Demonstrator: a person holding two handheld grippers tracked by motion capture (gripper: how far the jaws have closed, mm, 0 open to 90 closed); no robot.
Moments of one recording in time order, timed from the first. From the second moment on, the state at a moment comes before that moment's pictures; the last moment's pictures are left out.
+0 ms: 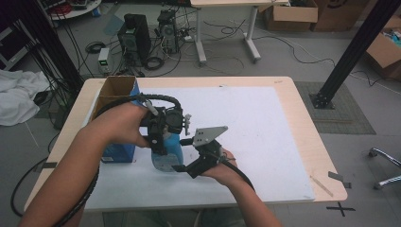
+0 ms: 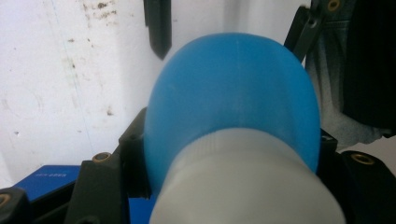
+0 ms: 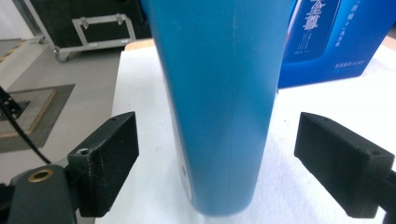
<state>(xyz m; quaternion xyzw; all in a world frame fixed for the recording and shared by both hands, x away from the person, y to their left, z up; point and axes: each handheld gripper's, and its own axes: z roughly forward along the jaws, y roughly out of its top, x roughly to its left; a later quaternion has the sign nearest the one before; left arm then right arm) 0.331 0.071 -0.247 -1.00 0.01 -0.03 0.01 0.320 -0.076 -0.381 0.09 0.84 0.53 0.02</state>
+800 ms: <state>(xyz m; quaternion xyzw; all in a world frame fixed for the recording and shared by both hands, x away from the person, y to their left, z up) 0.340 0.083 -0.234 -1.00 -0.03 -0.03 0.01 0.324 -0.136 -0.345 0.12 0.86 0.49 -0.02</state>
